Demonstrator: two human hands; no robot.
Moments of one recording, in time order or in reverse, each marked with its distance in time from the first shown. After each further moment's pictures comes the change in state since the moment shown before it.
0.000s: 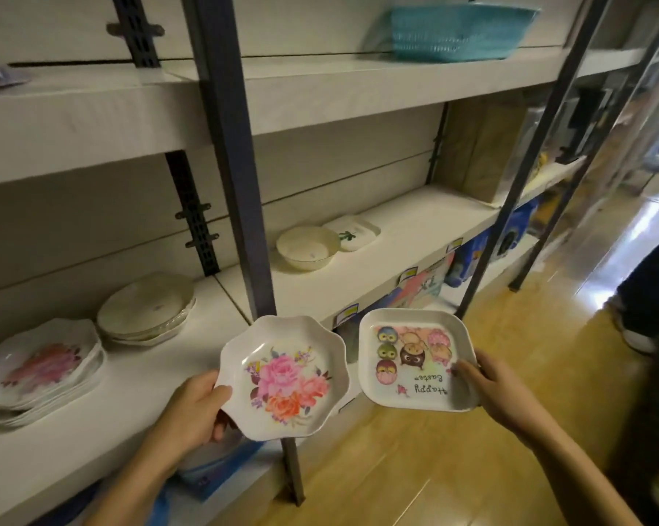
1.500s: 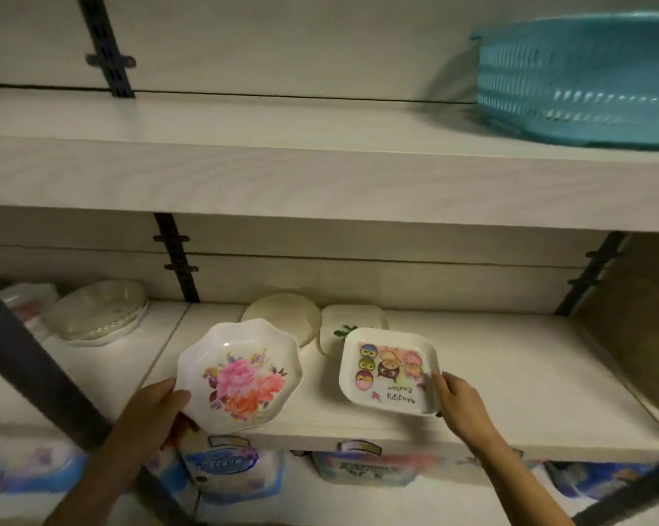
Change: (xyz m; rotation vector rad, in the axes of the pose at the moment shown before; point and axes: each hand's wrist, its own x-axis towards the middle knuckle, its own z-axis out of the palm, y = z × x) left_hand 0.194 0.170 0.199 -0.142 0.749 -0.414; right_hand 0.498 0.013 -0.071 -0.110 -0.448 -0.463
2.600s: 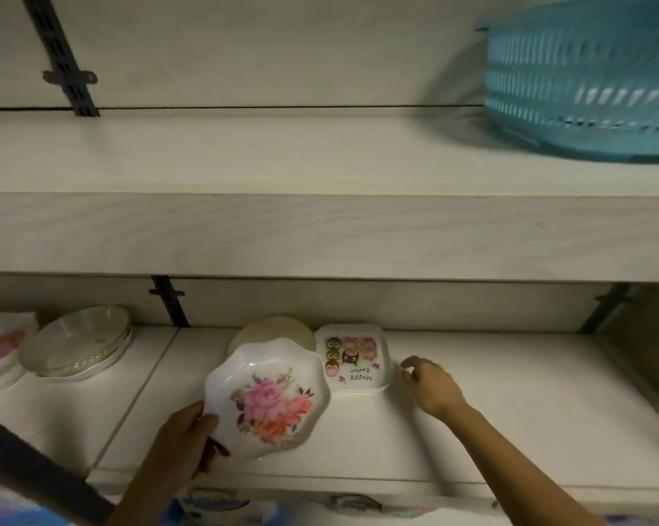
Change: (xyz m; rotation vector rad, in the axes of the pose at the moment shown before) left_hand 0.028 0.031 0.049 -0.099 -0.048 0.049; right_hand 0.104 -0.025 0.015 -0.386 -0.171 -0.094
